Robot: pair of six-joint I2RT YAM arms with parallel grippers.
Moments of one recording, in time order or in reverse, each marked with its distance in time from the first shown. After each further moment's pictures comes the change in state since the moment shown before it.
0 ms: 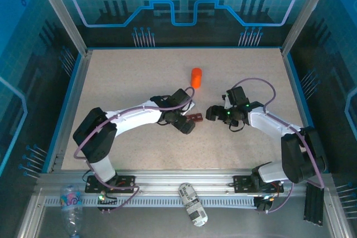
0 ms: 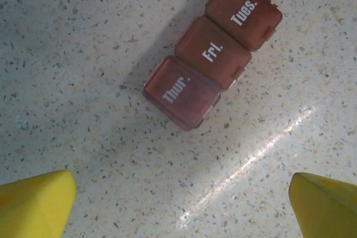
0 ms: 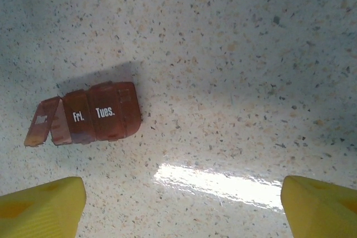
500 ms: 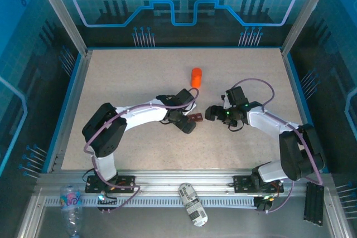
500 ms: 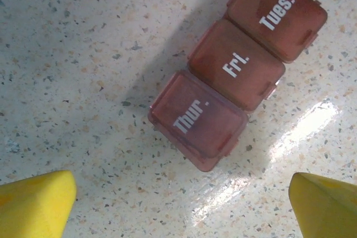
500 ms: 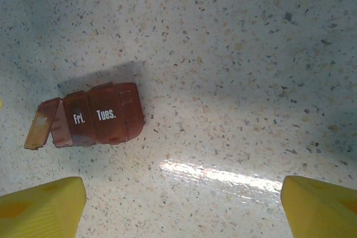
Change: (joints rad) left arm 0.014 0.089 0.041 0.001 -0.019 0.023; right arm -0.001 0.033 0.000 0.027 -0.023 0.006
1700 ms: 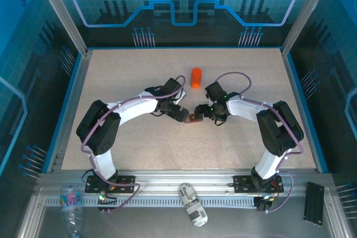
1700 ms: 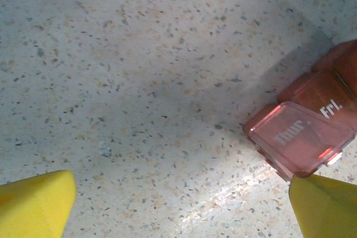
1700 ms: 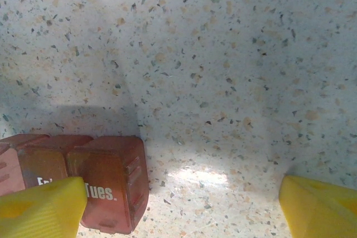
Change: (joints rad) left arm 0.150 -0.024 0.000 0.032 0.045 -0.027; right arm 0.150 0.295 0.228 -0.056 0.185 -0.026
